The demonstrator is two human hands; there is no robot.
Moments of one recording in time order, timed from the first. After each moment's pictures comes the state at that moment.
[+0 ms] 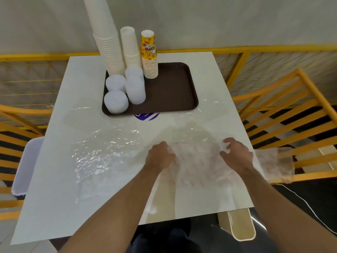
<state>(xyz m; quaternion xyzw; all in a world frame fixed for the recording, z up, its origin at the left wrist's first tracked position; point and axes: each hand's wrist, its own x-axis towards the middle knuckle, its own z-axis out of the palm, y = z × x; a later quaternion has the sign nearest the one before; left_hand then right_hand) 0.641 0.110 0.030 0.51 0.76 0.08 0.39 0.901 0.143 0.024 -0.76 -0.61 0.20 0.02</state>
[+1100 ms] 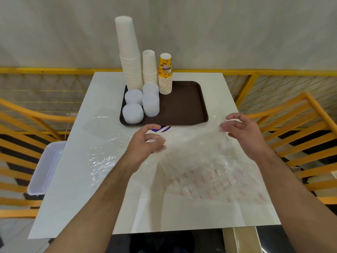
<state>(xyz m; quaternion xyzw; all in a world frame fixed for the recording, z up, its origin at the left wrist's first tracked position) 0.563 0.088 0.127 0.35 0.60 0.47 0.54 0.856 0.180 0.150 -0.53 -0.55 0.52 0.38</state>
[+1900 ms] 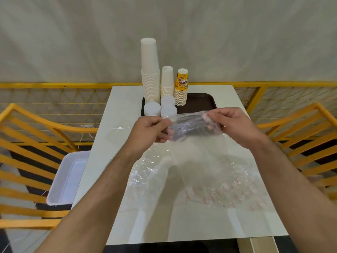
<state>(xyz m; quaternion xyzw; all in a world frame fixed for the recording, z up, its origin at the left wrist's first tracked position) 0.498 0.089 0.202 0.43 0.59 0.48 0.49 0.744 0.175 0.207 -0.44 -0.62 0.56 0.33</state>
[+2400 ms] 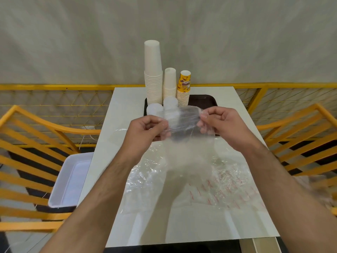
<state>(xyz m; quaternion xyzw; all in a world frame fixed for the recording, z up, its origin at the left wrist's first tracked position) 0.479 0.072 0.204 0.40 0.54 0.56 0.48 0.710 0.156 0.213 -0.42 -0.61 0.56 0.36</state>
